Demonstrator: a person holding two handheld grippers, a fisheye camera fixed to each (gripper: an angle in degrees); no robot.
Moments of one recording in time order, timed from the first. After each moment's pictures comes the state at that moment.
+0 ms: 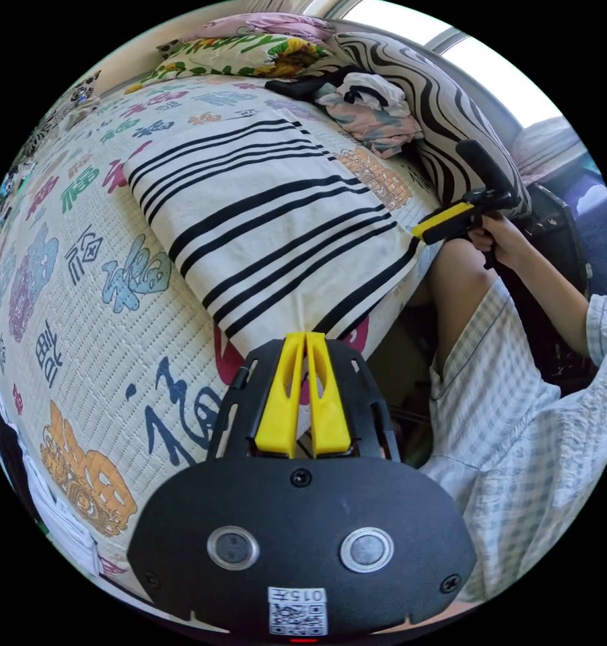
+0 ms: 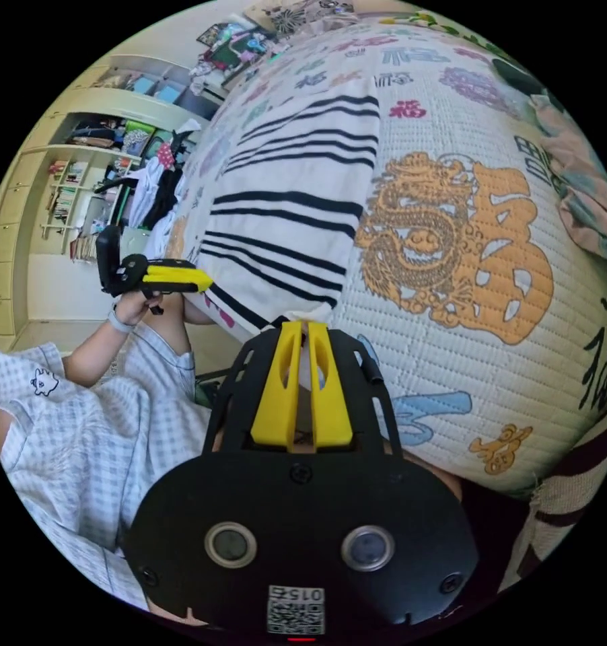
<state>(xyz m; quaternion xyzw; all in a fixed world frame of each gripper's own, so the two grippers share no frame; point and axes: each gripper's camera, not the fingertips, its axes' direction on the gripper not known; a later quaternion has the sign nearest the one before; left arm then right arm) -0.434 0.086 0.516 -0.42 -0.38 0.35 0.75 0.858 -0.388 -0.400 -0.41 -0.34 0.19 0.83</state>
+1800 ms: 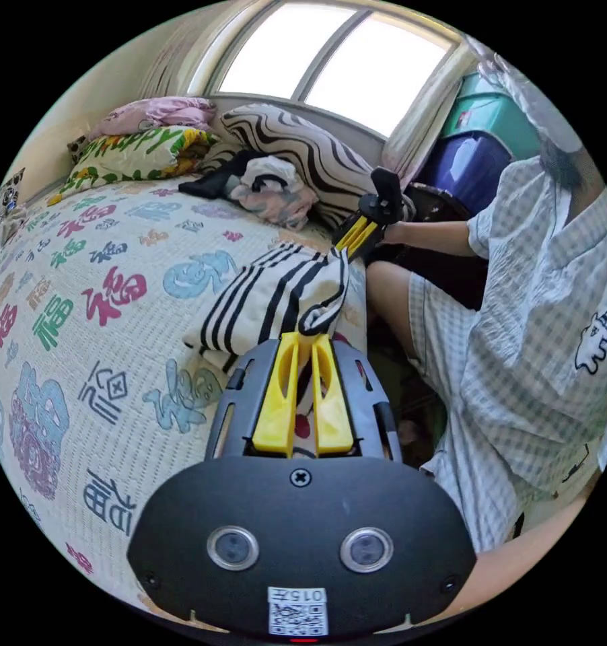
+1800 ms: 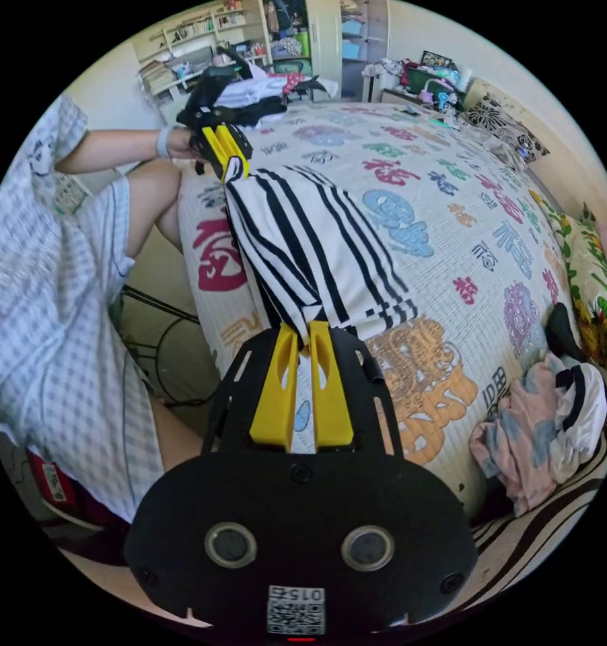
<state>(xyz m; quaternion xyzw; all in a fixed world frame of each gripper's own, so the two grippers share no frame) -0.369 -0.077 0.399 -0.42 -0.13 0.50 0.75 0.766 -0.443 -0.551 -0.26 -0.30 -0.18 0.90</state>
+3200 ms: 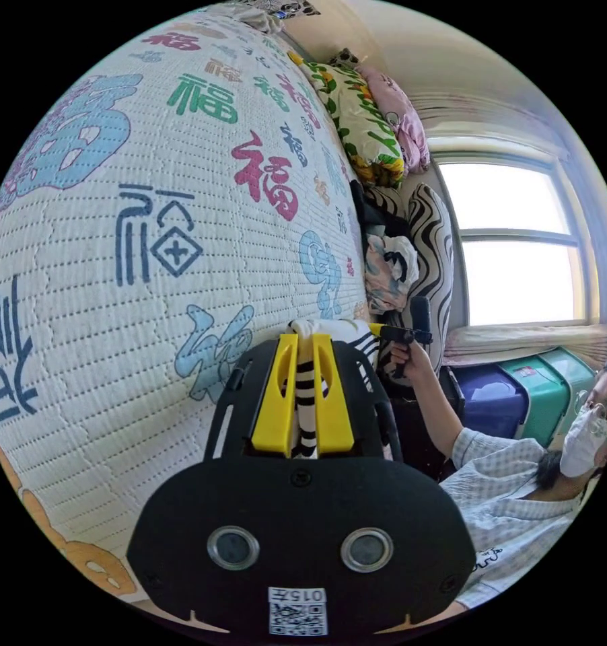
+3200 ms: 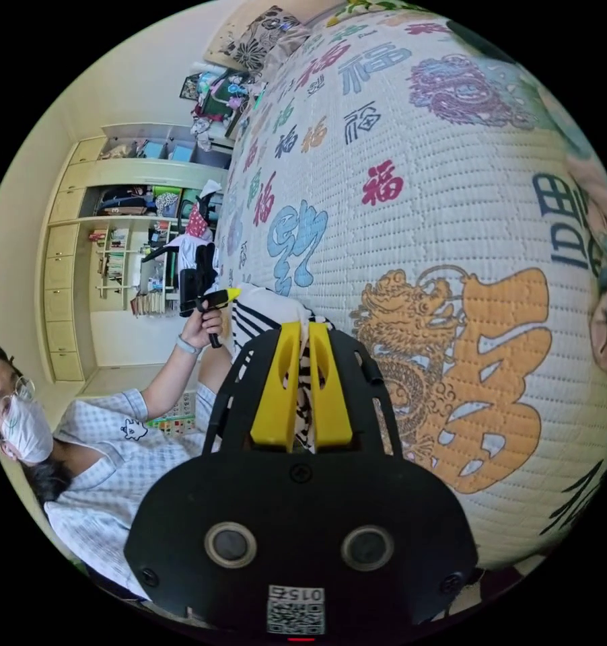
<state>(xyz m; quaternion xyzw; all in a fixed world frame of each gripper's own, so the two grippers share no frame) -0.312 -0.176 0.451 -0.29 -0.19 0.06 0.94 0.909 -0.382 -0.315 -0.34 -0.43 0.30 0.78</state>
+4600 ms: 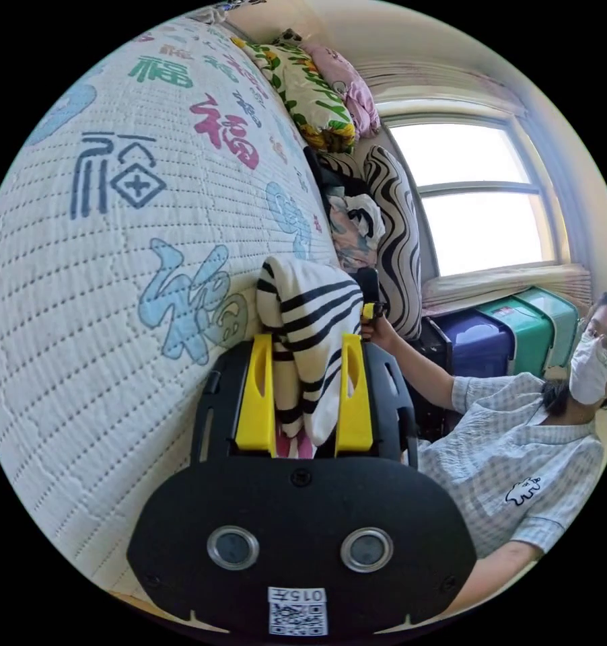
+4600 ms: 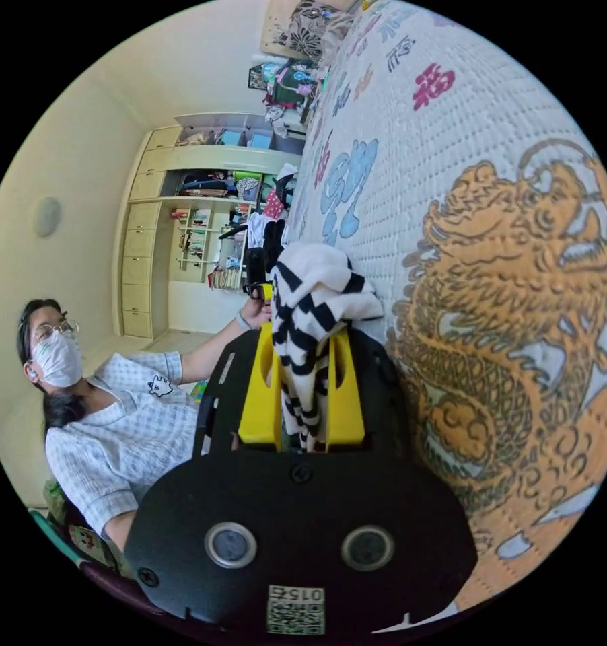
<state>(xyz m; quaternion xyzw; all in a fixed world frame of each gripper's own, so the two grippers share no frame) -0.012 -0.126 0.366 -0.35 -0.10 0.12 0.92 0.847 -0.193 -0.076 -0.23 -0.61 0.30 0.70</state>
